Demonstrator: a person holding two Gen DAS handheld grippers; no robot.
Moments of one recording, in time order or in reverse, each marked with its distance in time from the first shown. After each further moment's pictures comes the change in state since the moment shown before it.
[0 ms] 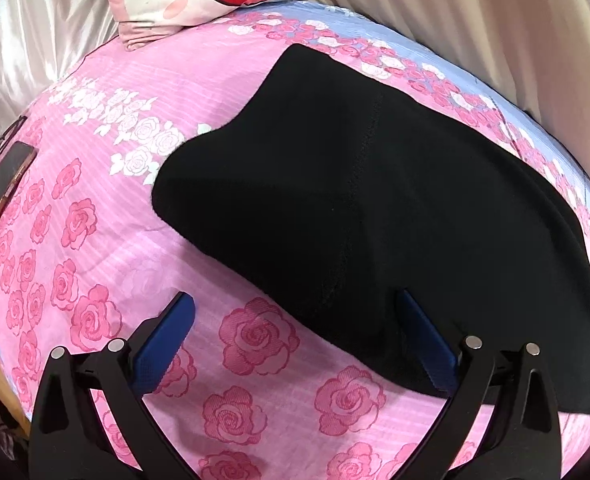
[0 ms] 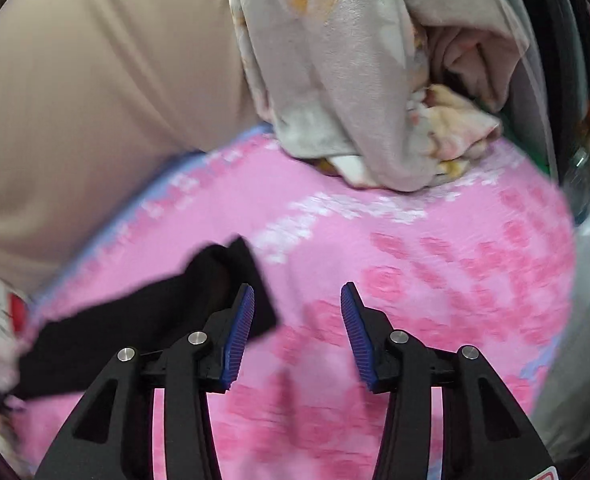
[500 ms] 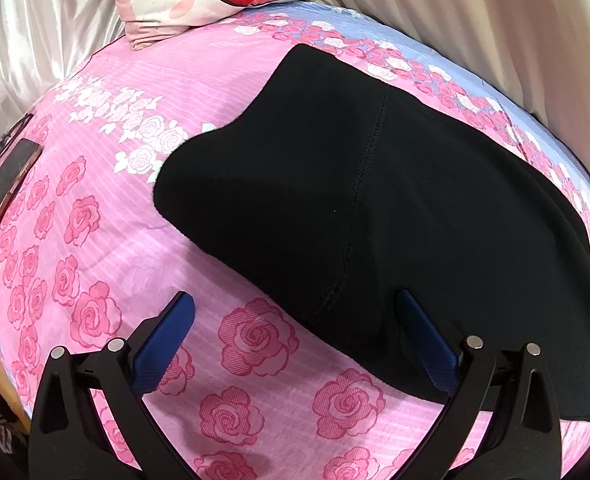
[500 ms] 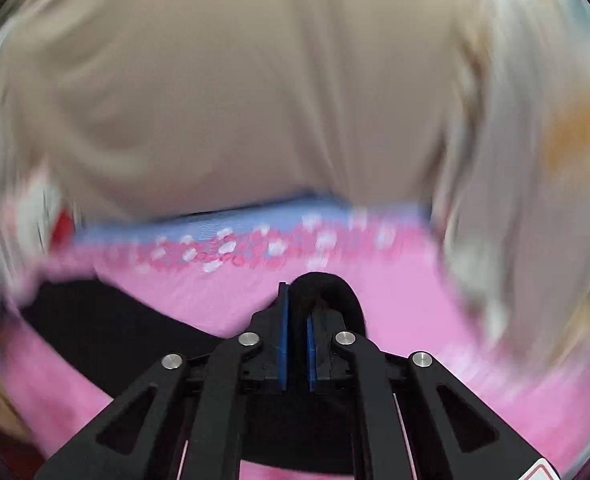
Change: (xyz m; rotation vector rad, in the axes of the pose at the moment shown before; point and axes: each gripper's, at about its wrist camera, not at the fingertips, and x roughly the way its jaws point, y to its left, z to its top) left arm 0.002 -0.004 -0.001 -0.009 -0.009 0.018; right arm 0.000 0.180 0.029 -0.702 -0.160 0.109
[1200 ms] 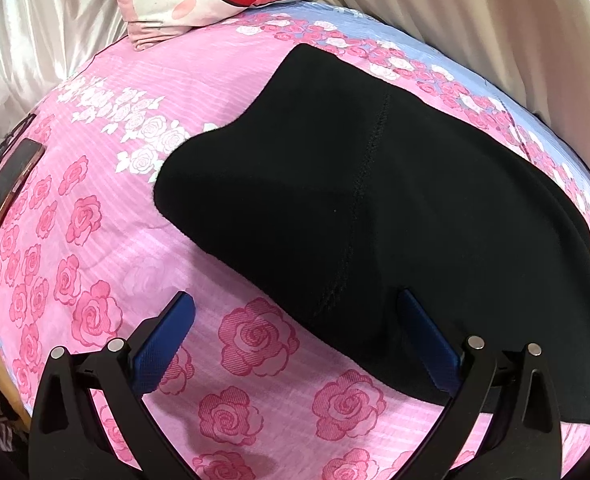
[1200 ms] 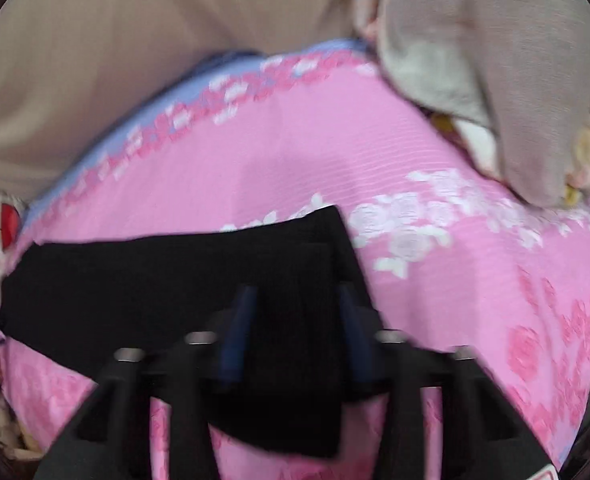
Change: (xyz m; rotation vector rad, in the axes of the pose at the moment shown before) left arm -0.001 -0.004 -0.006 -0.006 0.000 0.014; right arm 0.113 -0.048 -0.086 0.388 0.491 -0.005
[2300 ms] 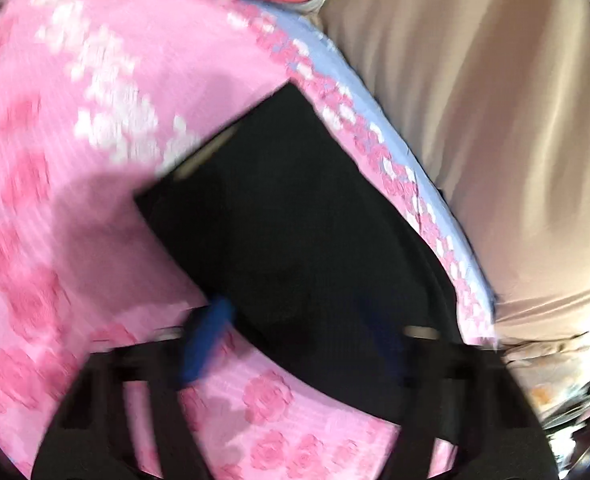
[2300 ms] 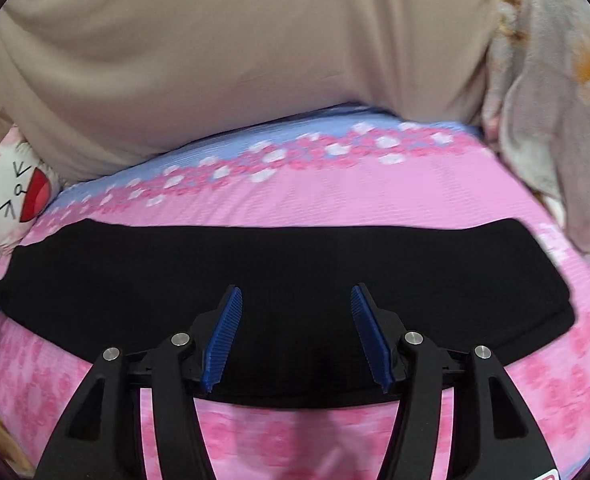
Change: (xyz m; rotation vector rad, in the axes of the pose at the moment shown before) left arm -0.018 0.055 0.022 -0.269 -0.004 -0.508; right arm -0.012 0.210 -0.059 -0.134 -0.281 0.036
